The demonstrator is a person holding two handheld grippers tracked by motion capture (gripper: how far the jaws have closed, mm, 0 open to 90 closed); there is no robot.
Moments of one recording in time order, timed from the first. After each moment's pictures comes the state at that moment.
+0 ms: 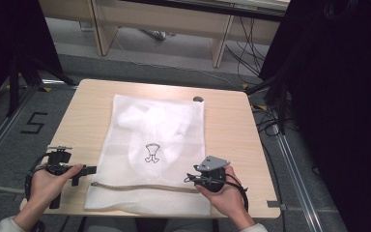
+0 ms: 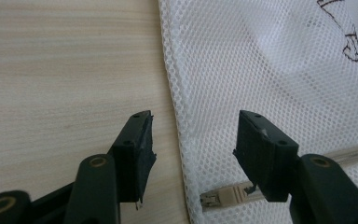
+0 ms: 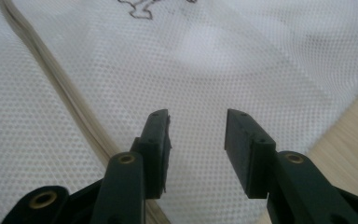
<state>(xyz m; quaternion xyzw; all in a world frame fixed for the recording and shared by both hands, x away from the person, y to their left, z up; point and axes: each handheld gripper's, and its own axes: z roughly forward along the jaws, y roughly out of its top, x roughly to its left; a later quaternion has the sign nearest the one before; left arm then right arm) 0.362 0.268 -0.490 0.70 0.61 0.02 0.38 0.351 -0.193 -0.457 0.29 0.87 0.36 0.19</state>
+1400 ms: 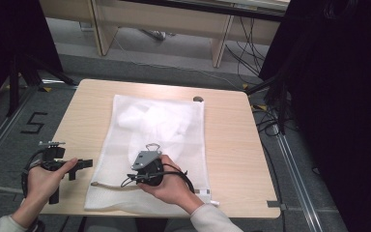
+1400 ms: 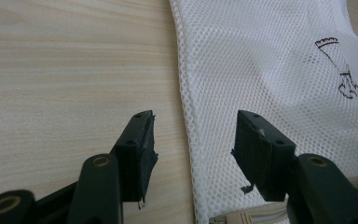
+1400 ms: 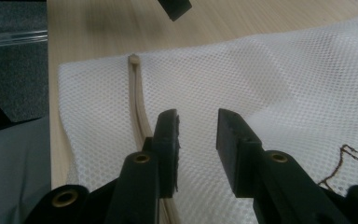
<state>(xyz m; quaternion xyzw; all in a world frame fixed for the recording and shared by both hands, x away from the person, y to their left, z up) 0.368 0.279 -0.485 0.66 0.63 0.04 0.41 0.361 -0.031 -0.449 0.13 0.91 0.38 0.11</state>
